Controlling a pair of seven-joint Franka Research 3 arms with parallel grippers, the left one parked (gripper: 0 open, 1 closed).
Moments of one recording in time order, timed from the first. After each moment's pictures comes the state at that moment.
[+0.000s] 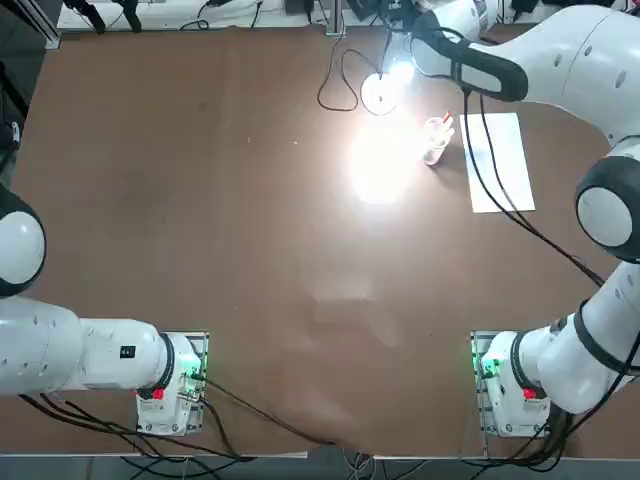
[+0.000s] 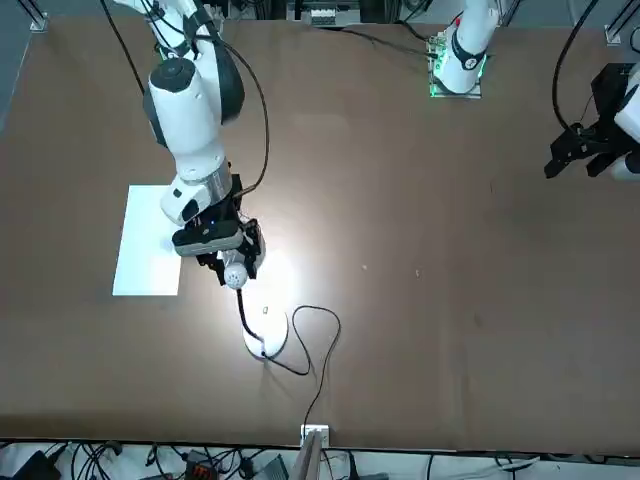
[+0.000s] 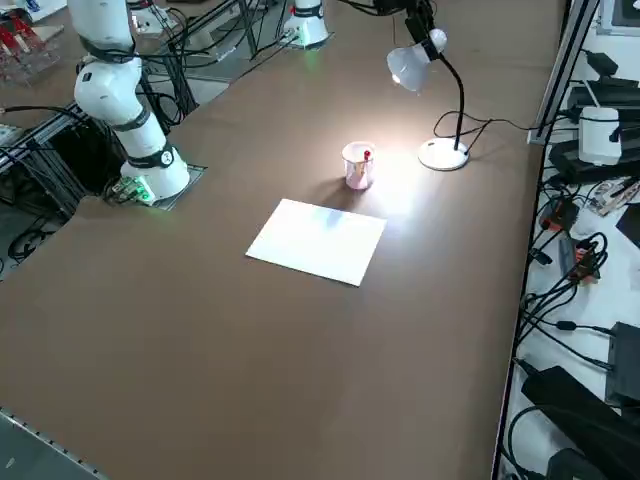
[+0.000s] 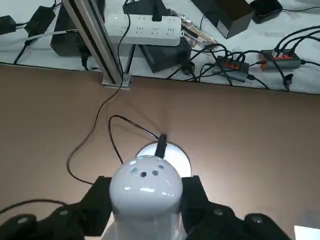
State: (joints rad) arm 0.50 0.33 -0.02 -1.67 -0.23 2.51 0.53
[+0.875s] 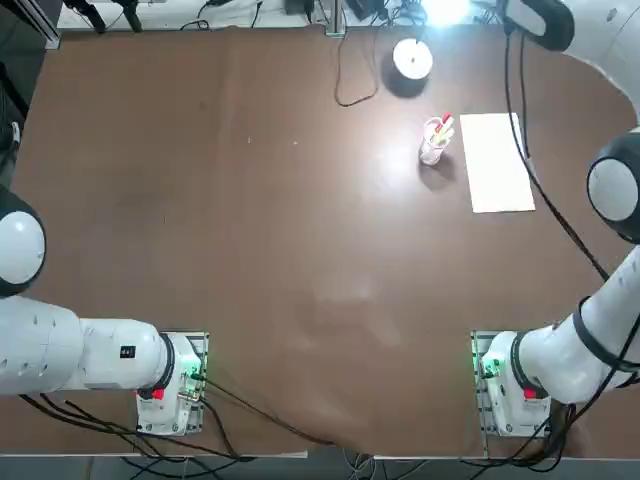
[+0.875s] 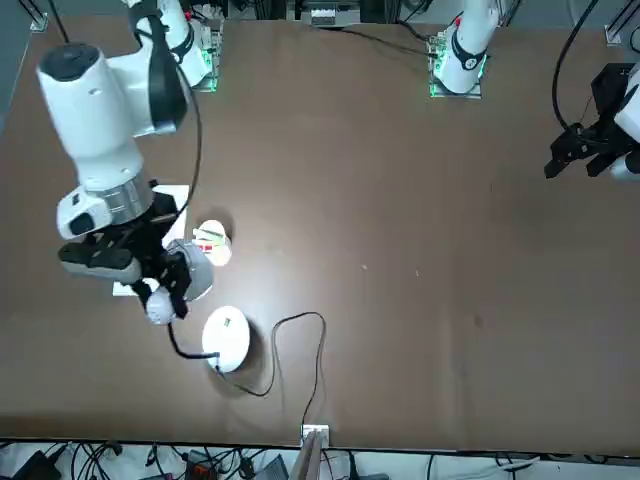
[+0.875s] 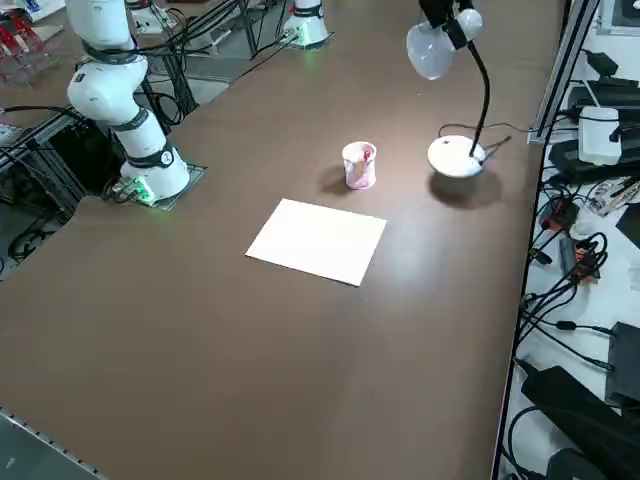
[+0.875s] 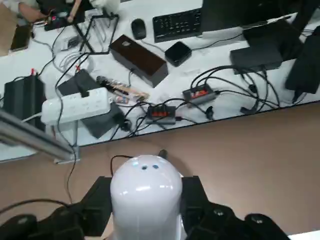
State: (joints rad) arm 0.28 0.35 -0.03 -1.45 -0.20 2.39 0.59
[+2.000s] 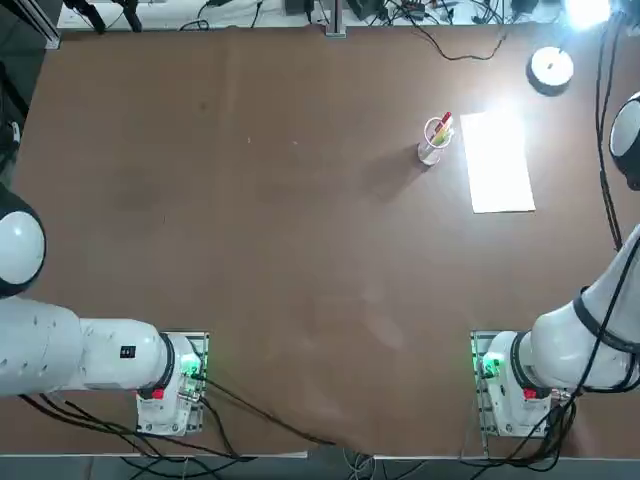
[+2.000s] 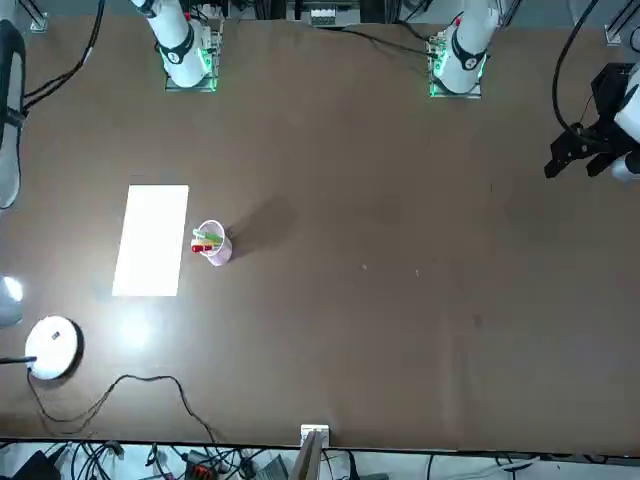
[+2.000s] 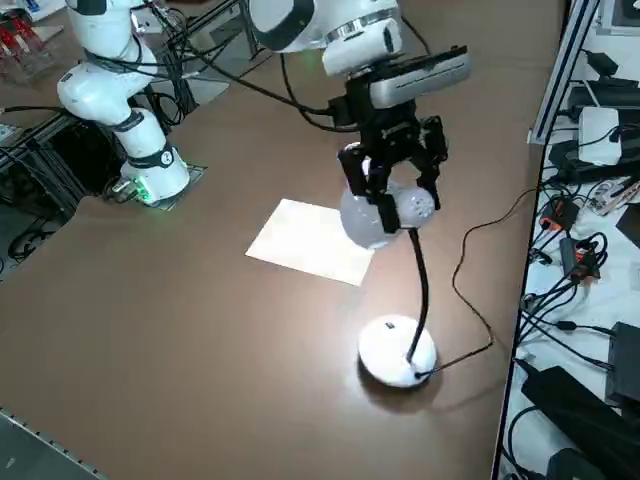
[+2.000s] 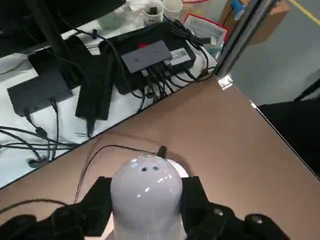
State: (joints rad) arm -0.08 0.51 -0.21 -1.29 -0.23 2.24 0.46
